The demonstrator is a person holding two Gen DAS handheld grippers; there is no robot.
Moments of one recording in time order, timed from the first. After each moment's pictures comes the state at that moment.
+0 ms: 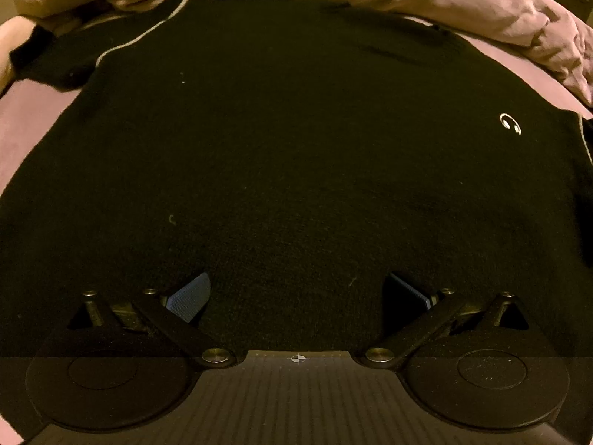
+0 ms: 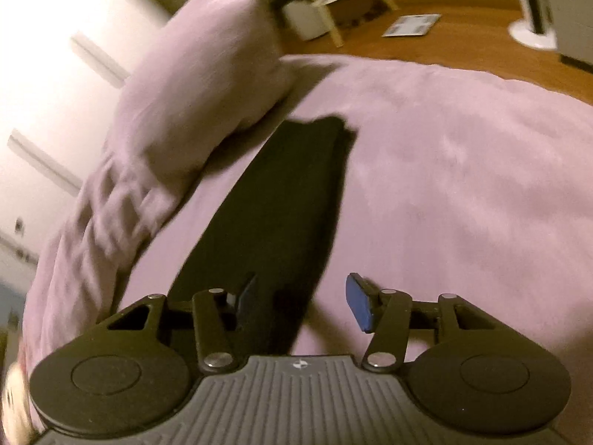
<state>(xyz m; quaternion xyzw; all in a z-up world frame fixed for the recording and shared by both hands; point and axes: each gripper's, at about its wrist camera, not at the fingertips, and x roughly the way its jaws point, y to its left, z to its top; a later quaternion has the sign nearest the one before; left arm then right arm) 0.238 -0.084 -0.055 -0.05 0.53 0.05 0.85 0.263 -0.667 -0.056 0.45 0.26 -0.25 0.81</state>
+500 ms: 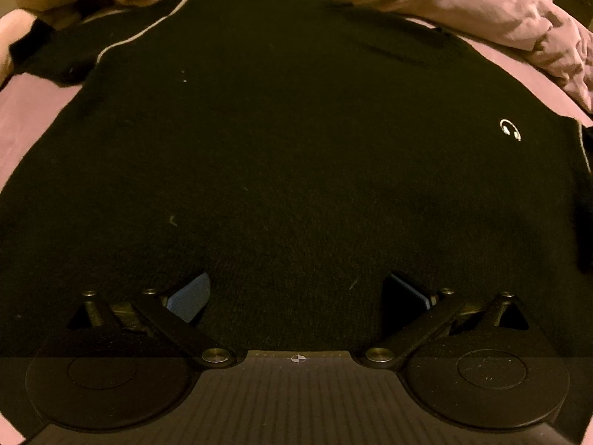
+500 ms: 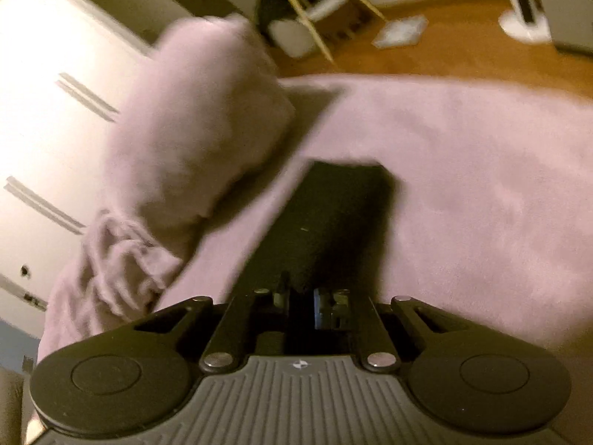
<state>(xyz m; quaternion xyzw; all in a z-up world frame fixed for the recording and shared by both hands) 0.243 -0.079 -0.050 -0.06 0.53 0.05 0.84 0.276 -0.673 -0.019 0.43 0.23 -0.26 0.83</state>
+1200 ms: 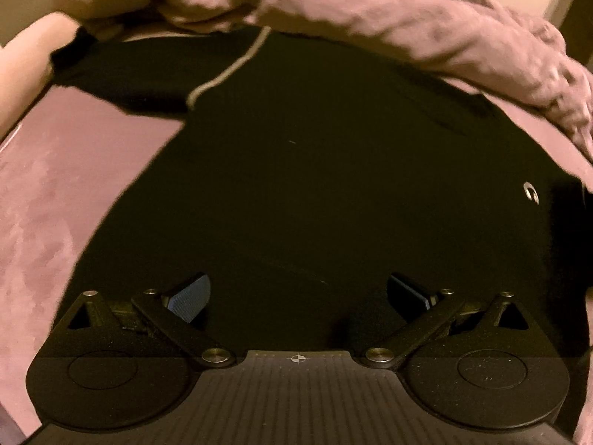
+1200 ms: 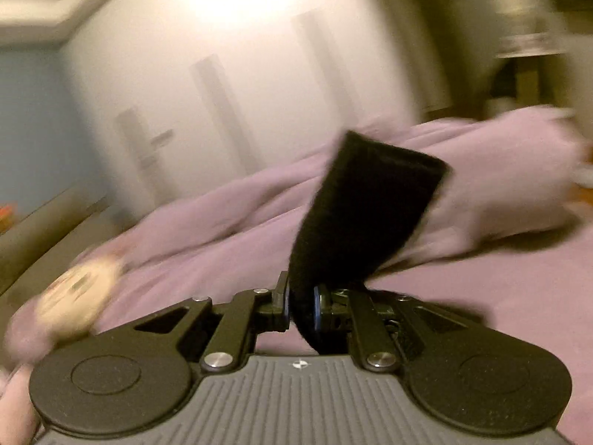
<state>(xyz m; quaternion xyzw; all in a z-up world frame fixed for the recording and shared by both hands) 0.239 0.027 0.006 -0.09 0.51 0.06 0.85 0.326 -0.345 0.120 0.22 0.23 0.02 0.95</state>
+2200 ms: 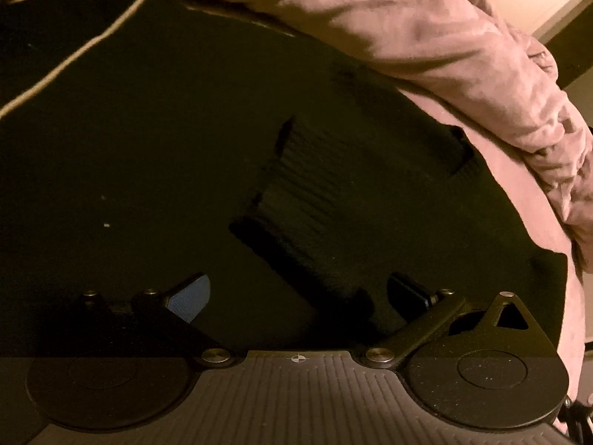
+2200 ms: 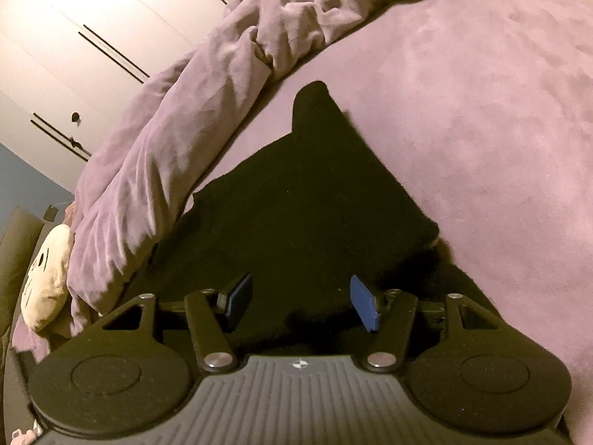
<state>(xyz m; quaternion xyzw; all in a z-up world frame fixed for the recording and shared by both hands) 0.404 -0.025 -0.063 -0.20 0.54 -0.03 0.82 0.239 -0.364 -0.029 0.40 0.36 -0.12 0.84</state>
